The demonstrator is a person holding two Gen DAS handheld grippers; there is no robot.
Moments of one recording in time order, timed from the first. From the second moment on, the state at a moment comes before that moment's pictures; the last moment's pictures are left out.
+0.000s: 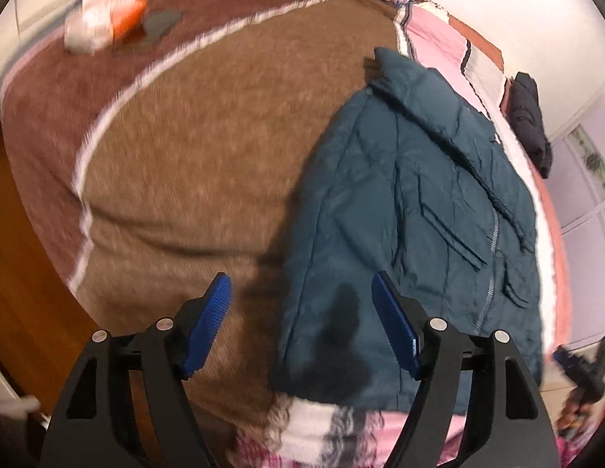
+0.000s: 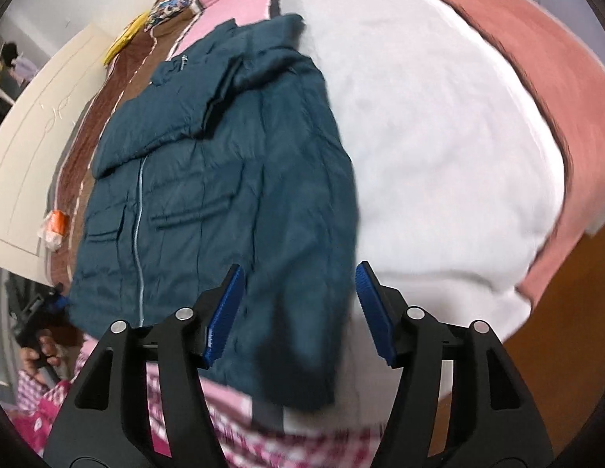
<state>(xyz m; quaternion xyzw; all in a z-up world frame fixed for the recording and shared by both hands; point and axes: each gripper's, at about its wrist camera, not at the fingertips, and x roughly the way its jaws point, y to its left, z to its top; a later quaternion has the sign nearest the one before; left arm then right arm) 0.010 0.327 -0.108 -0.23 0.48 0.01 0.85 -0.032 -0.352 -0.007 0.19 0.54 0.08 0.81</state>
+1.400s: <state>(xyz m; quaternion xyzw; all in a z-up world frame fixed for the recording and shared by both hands) 0.011 0.303 -0.040 -0.27 0.41 -0.10 0.87 -0.054 -0.365 0.022 0.30 0.47 0.20 0.81</state>
